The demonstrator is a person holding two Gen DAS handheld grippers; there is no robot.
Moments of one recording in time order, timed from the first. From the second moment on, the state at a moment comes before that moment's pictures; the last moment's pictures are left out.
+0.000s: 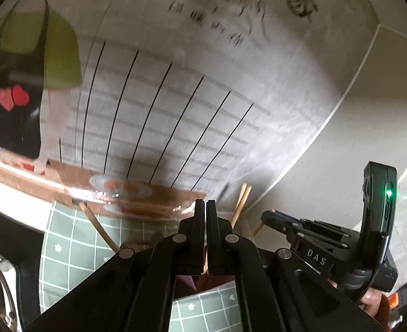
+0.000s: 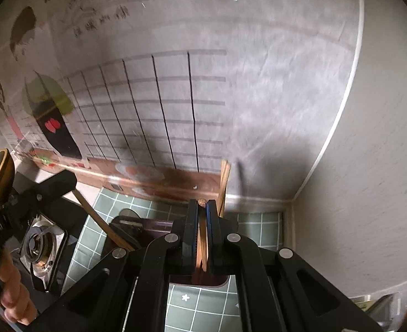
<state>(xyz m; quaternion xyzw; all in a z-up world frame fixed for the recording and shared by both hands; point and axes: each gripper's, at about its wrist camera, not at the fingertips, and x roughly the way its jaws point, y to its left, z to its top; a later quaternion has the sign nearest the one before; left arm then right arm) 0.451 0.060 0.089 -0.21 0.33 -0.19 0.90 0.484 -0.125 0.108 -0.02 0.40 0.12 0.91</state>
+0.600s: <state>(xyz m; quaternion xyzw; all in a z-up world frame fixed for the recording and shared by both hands) 0.404 0.068 0.086 -0.14 0.34 -0.11 0.92 0.455 -0.151 0.102 0.00 0.36 0.12 0.93</state>
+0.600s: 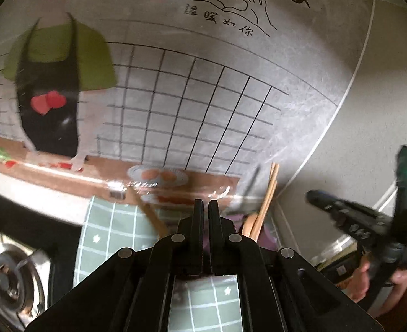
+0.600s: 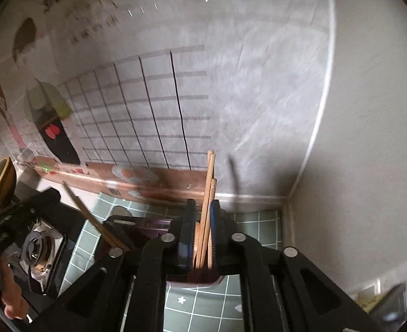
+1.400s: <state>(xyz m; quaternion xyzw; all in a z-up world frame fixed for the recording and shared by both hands) 0.157 0.028 0.049 -0.03 0.30 -0.01 0.95 0.197 -0.156 0.069 -0.03 0.28 0.11 0.95</state>
